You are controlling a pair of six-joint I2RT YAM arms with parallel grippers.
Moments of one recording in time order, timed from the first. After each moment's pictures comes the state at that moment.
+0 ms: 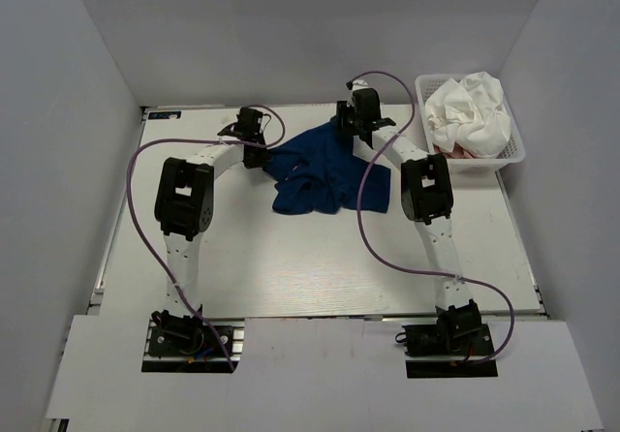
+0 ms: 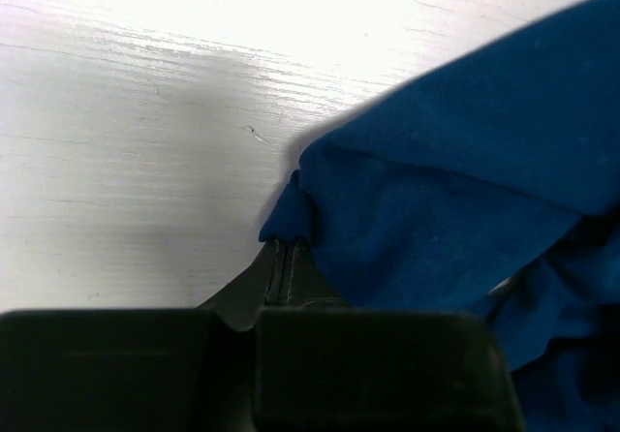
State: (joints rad) left arm -0.28 2.21 1.67 -0.39 -0.08 -0.45; right arm 0.35 2.60 2.21 -0.15 -0.07 0.18
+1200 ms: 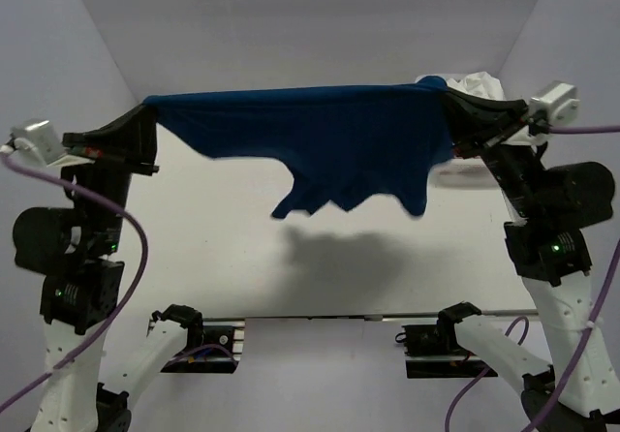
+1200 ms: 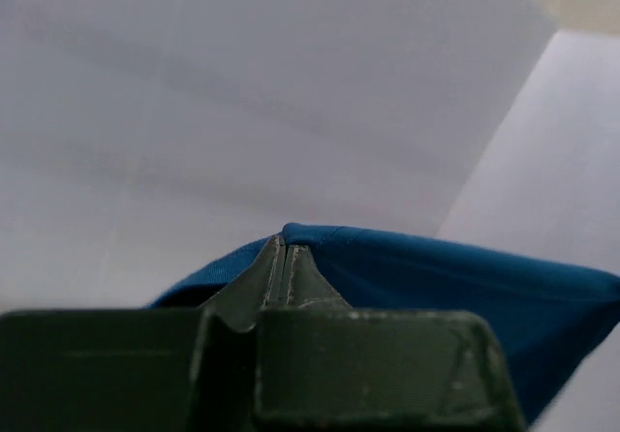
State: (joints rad) left arm -0.30 0.73 1.37 -0.16 -0.09 -0.41; right arm 0.36 0.86 1.33 0.04 -0.30 -0.02
